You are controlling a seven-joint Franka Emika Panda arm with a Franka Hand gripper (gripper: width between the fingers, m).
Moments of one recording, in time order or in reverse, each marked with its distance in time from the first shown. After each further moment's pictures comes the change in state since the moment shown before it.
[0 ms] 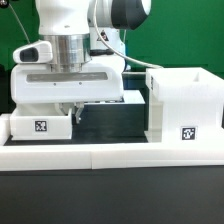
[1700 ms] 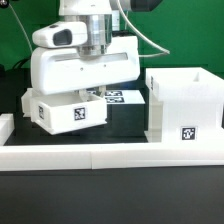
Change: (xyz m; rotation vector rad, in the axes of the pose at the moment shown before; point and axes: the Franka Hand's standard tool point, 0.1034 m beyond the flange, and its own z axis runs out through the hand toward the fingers) arm 0.015 -0.045 -0.026 0.007 0.000 -0.599
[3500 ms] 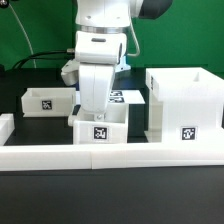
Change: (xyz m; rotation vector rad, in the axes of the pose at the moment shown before) arm 0.015 -0.003 0.010 0.031 -0.091 -0.834
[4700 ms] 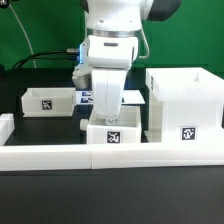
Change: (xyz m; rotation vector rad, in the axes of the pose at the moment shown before) arm 0.023 0.004 0.003 0.011 0.014 -0.006
